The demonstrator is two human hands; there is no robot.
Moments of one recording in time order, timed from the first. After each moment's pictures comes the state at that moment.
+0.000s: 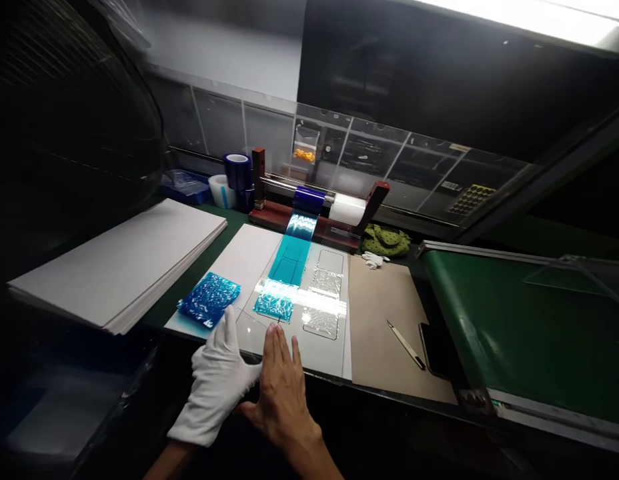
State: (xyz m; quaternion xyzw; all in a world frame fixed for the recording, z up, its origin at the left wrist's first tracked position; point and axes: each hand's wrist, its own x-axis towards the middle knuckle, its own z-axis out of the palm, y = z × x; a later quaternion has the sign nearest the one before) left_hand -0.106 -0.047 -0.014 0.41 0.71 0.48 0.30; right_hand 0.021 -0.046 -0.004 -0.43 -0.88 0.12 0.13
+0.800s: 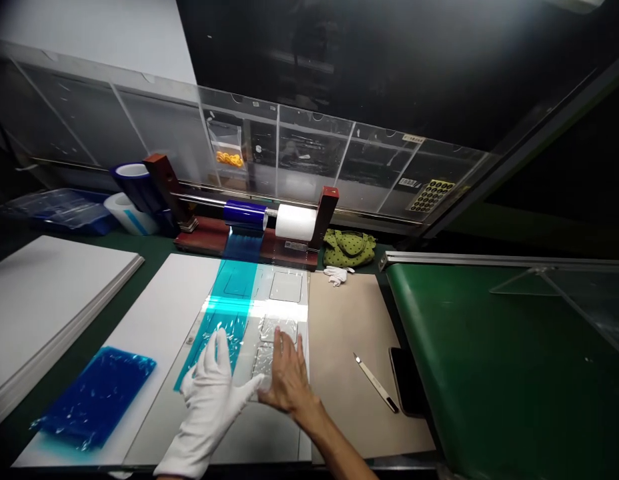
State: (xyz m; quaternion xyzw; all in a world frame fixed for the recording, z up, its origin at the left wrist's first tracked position) left_hand -0.012 0.115 -0.036 0.59 0.80 0.11 0.06; right_hand 0.135 0.146 -0.067 -0.49 -0.85 0.13 0.09
